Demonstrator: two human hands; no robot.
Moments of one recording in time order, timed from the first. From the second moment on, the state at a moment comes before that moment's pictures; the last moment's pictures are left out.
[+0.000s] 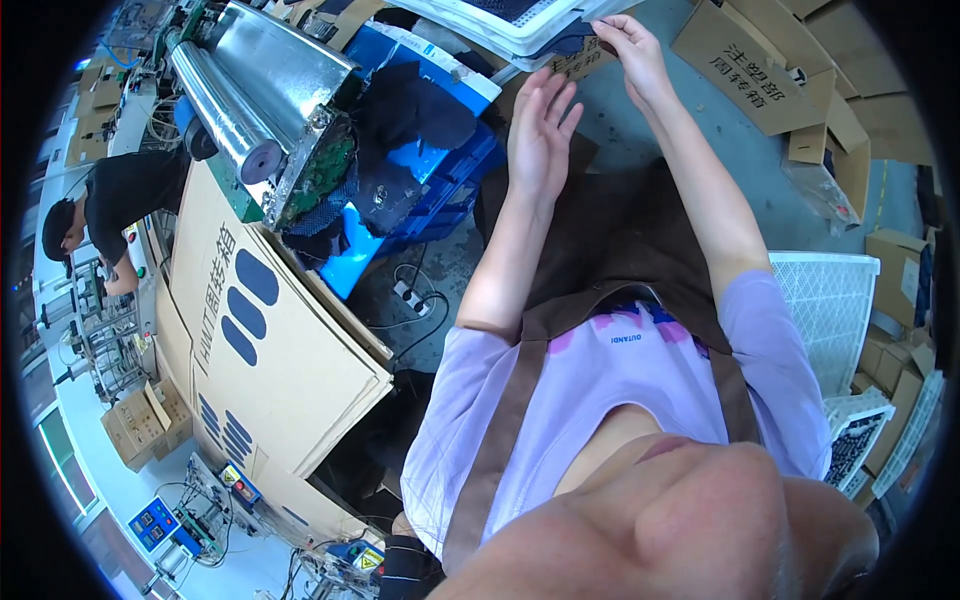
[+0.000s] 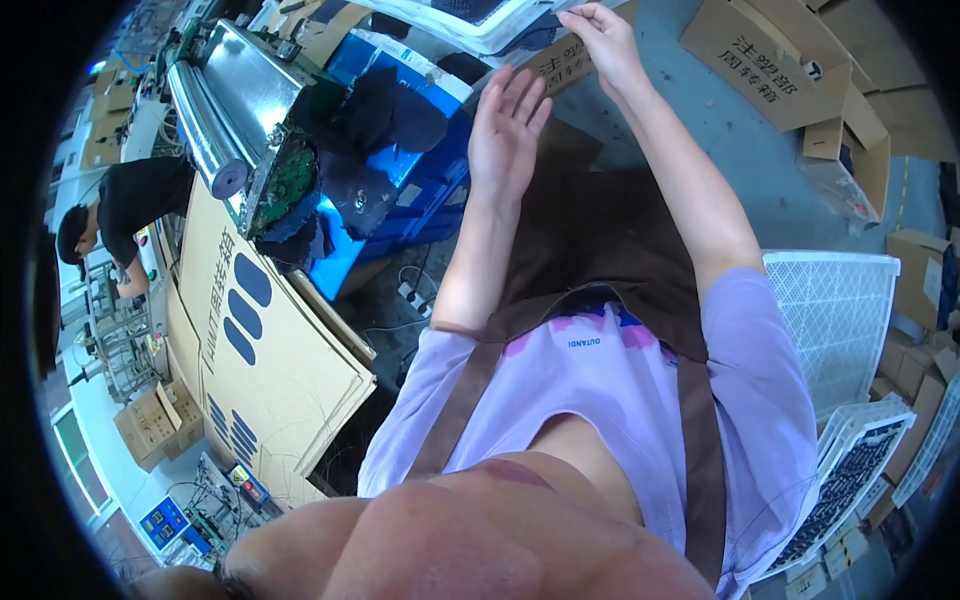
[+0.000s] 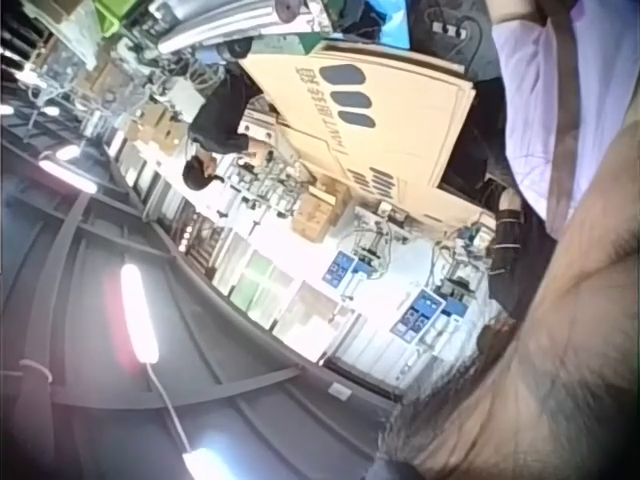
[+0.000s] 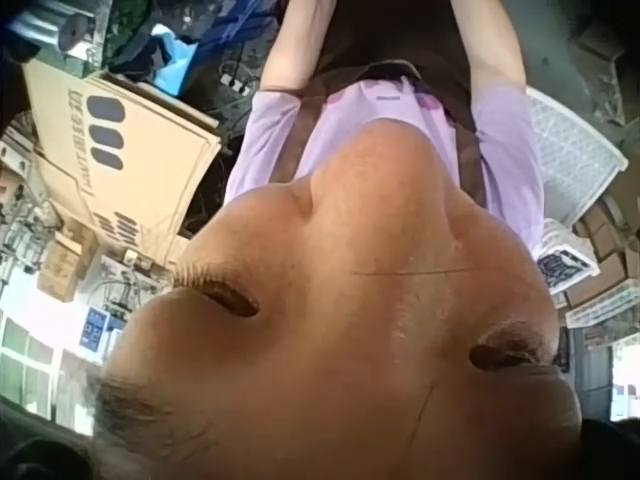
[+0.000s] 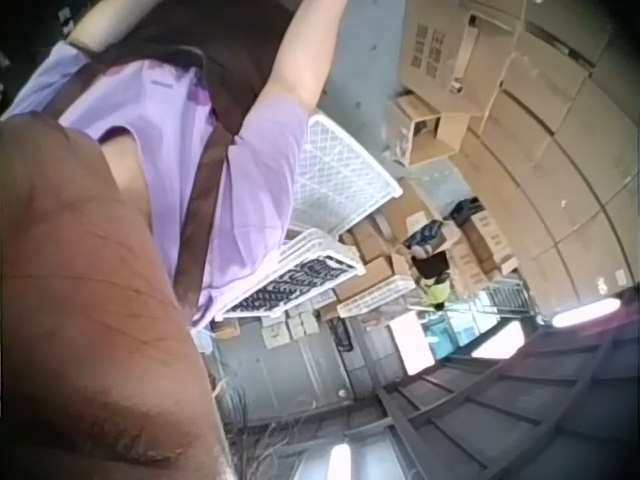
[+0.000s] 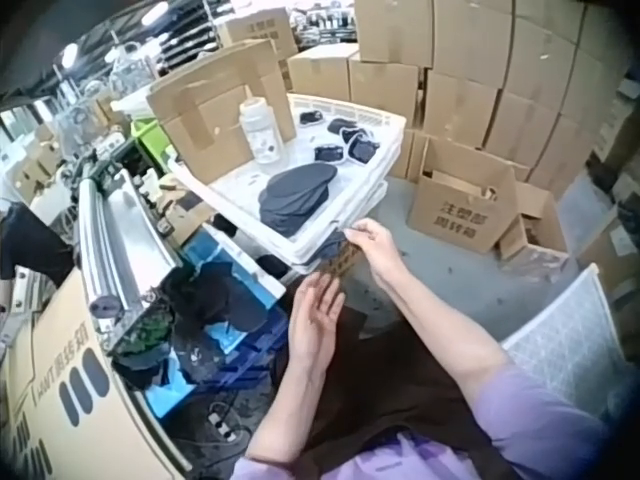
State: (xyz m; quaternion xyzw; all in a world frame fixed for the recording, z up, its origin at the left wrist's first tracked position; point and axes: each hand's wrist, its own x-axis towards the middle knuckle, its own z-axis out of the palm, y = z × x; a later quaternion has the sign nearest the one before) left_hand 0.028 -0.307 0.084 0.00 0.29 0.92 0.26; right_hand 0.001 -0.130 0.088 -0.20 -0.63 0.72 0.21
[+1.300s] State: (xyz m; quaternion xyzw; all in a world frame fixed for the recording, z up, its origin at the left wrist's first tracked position) left_hand 0.021 -0.273 0.090 0.04 0.34 0.92 0.19; right_hand 0.061 -0.132 0.088 0.01 -0.60 0.76 0.24
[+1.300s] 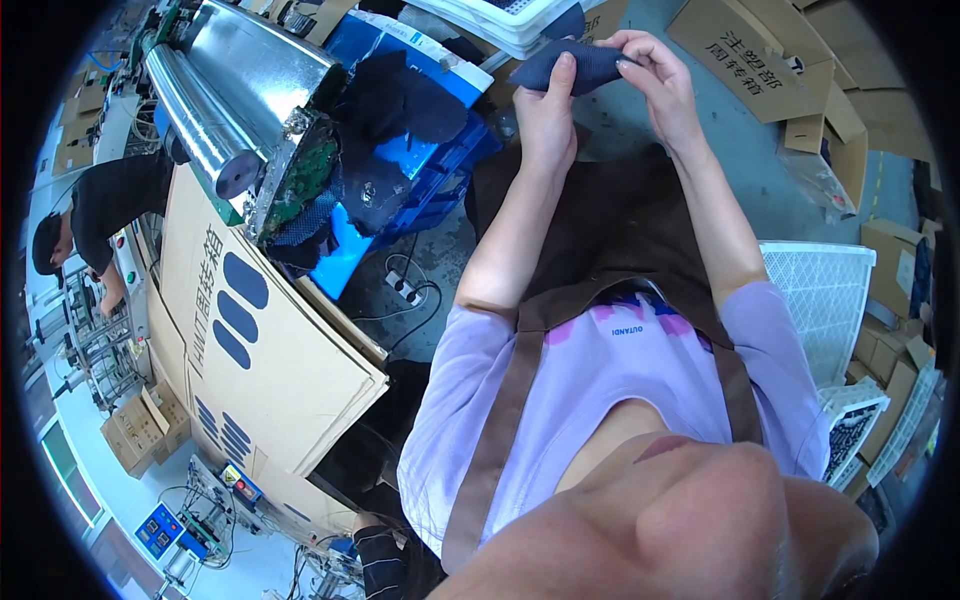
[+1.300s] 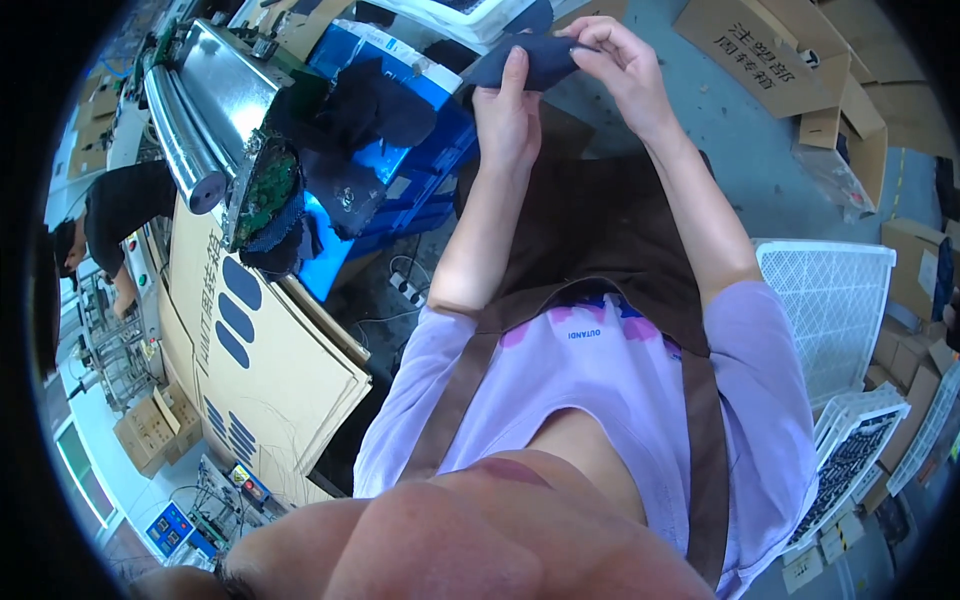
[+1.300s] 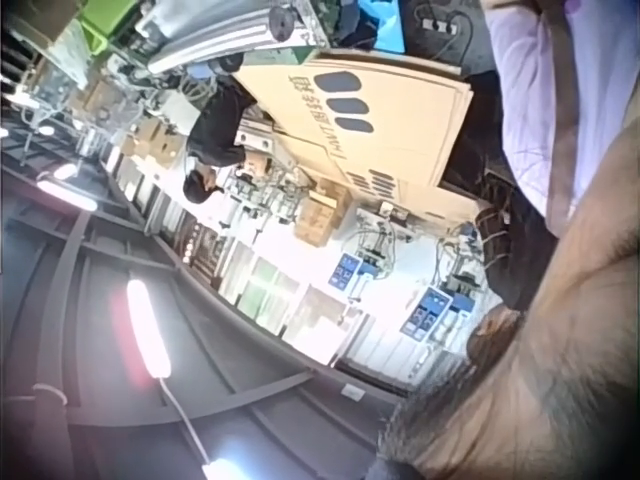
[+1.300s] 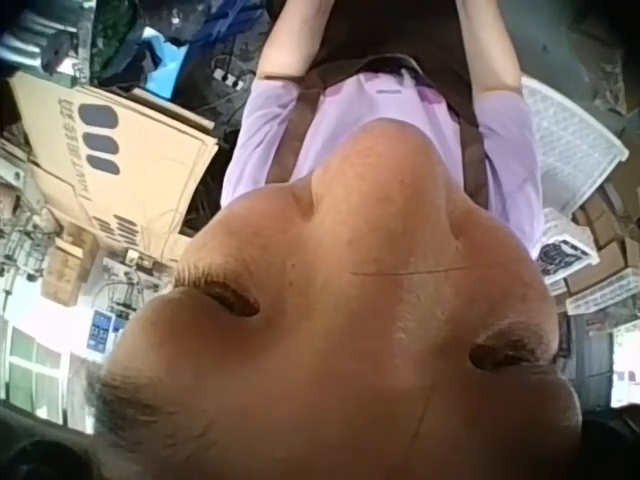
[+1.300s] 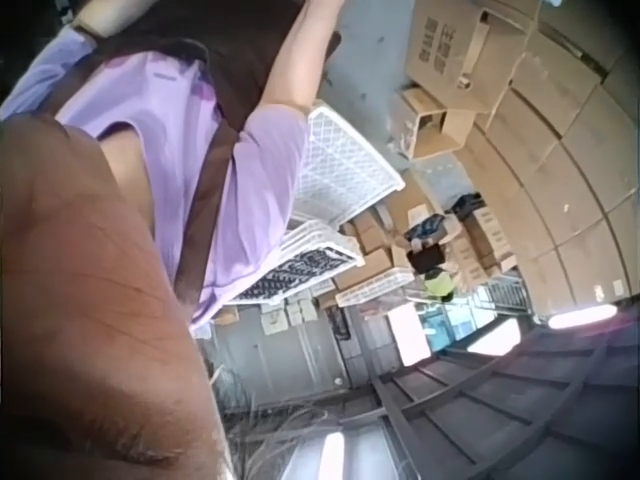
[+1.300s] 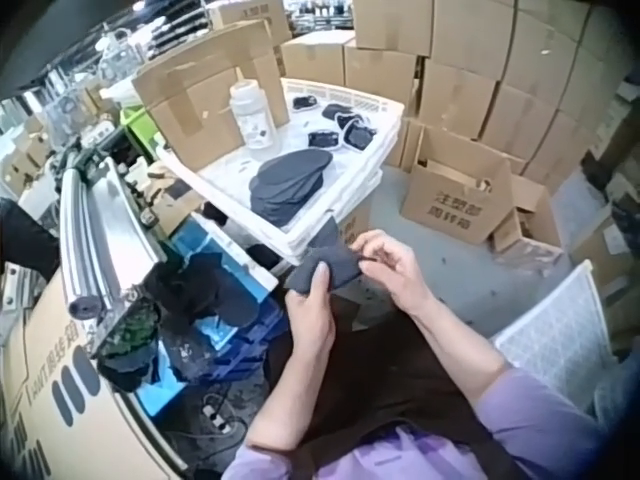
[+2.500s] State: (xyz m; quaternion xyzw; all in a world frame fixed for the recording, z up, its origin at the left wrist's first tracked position) left_hand 0.048 -0.277 0.133 0.26 0.62 0.74 0.07; right_hand 0.100 -0.136 0.137 -0.04 -0.67 0.74 0.08
